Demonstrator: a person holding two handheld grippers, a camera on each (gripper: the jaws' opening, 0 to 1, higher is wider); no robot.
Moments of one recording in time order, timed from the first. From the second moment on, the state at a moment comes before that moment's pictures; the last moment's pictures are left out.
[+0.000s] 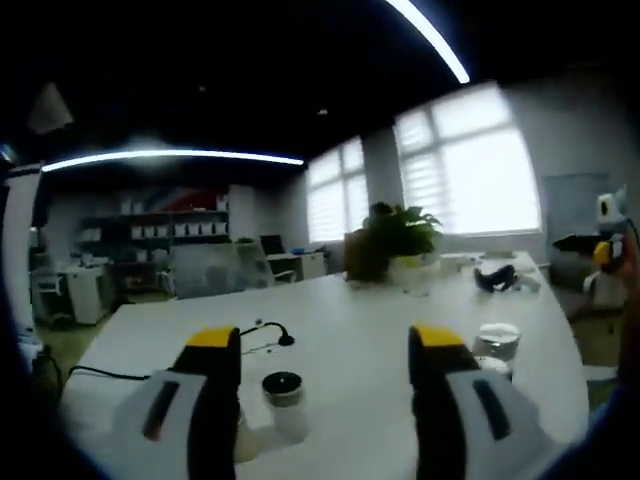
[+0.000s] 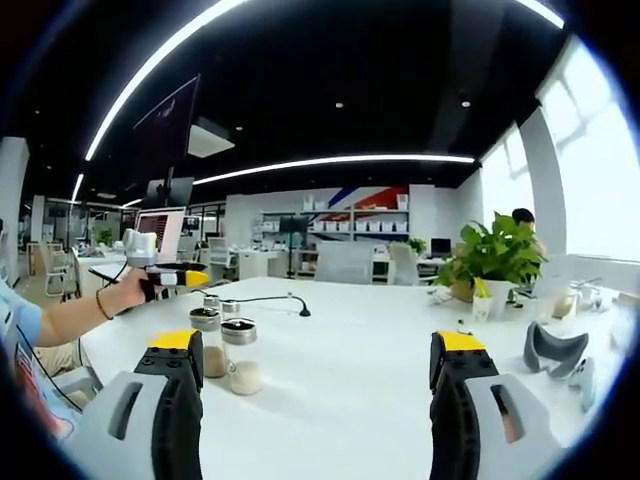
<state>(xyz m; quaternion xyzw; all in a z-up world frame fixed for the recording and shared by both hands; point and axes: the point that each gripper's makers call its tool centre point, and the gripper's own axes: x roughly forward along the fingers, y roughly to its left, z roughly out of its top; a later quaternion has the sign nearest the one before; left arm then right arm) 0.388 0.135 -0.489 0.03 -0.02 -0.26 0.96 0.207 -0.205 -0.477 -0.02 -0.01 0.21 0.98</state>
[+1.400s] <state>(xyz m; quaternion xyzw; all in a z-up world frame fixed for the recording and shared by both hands) 0.454 0.141 -0.561 0.08 0.05 -0.16 0.98 0.209 -0.209 -0.484 -0.01 0.01 0.21 0.98</state>
